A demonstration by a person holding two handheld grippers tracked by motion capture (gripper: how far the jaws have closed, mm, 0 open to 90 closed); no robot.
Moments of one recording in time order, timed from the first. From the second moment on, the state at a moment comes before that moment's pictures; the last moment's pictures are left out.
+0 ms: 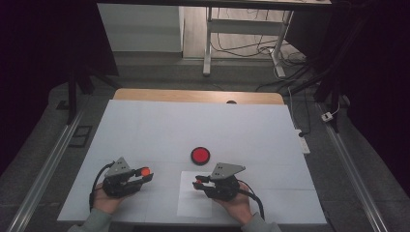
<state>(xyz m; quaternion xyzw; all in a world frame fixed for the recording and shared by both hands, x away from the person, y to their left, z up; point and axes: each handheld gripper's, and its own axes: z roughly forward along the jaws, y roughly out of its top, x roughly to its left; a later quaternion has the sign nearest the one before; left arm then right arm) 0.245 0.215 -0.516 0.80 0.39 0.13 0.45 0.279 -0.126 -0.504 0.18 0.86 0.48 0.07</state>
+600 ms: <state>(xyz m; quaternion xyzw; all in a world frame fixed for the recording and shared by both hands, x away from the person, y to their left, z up) 0.245 0.214 -0.516 0.80 0.39 0.13 0.44 0.281 -0.123 -0.515 0.18 0.87 0.46 0.08</state>
